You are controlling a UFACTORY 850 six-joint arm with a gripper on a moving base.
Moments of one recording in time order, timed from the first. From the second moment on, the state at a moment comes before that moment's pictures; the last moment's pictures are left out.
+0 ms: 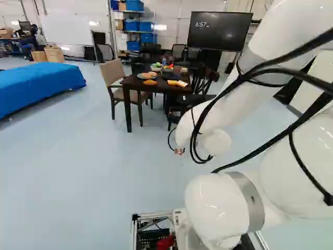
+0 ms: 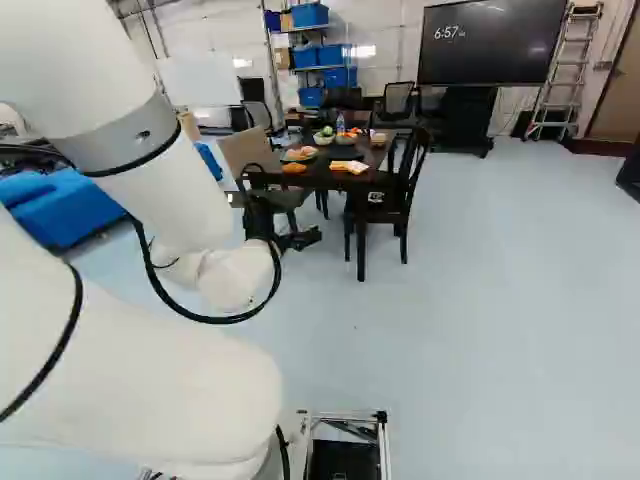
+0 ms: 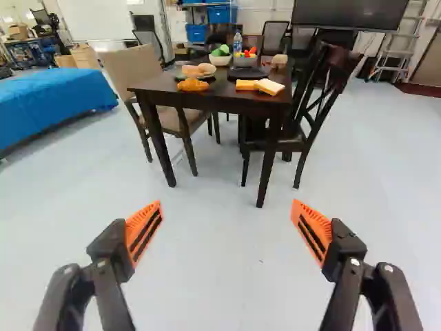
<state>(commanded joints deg) 0.0 16.0 -5.0 0.0 50.0 0.0</state>
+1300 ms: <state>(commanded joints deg) 0.0 16.0 -5.0 0.0 50.0 0.0</state>
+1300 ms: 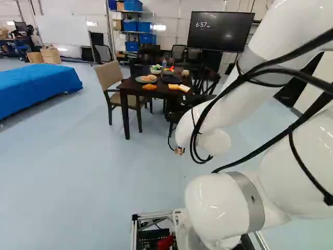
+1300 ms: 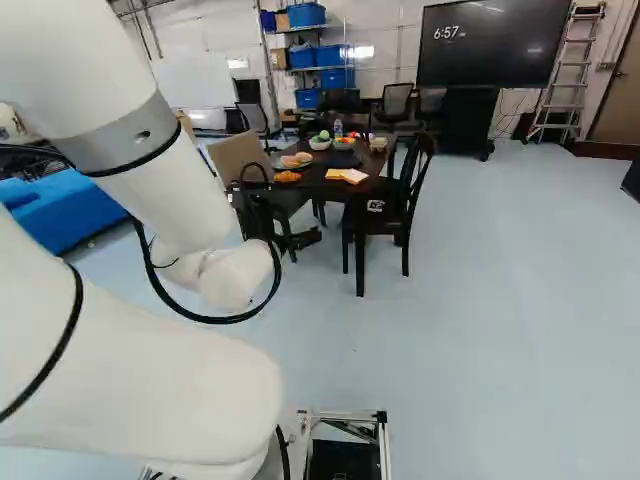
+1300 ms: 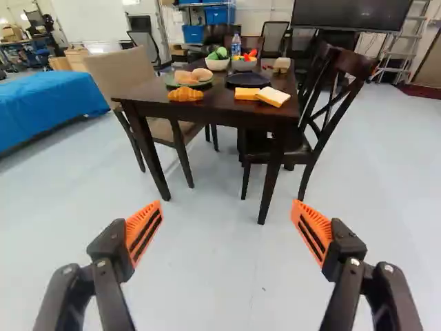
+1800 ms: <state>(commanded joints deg) 0.0 16.0 -5.0 0.0 50.0 0.0</state>
